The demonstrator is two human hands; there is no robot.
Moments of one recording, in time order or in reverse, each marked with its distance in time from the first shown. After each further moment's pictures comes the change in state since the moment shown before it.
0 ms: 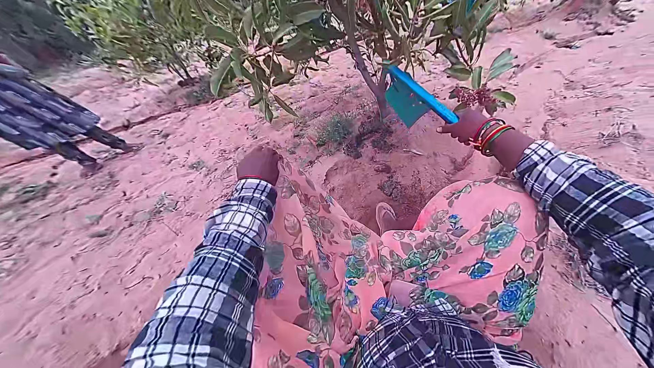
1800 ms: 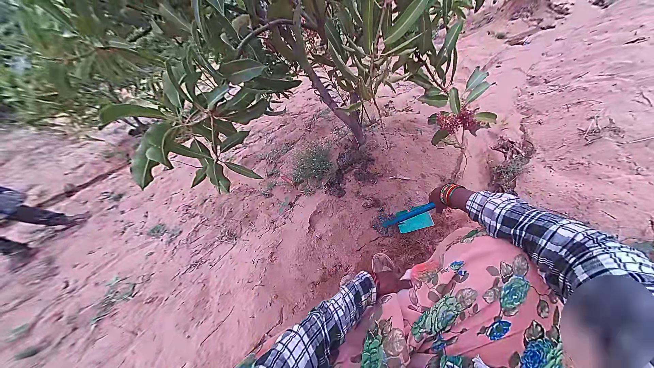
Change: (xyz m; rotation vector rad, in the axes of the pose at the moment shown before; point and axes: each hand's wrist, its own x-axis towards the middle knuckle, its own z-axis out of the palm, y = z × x) left_hand -0.043 0.204 0.219 -0.513 -1.456 0.364; right_hand 0.138 0.095 0.117 -0.914 -0.681 -0.034
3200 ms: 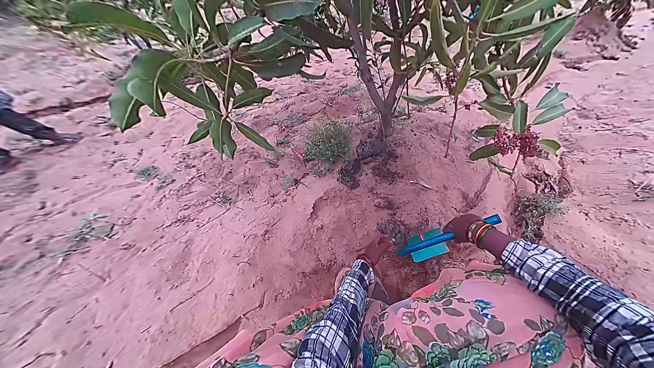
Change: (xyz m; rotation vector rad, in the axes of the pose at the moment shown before) left_hand 0.103 -0.062 -0.094 -0.648 0.592 0.255; right_hand 0.007 -0.027 -0.001 -0.108 -0.071 -0.033
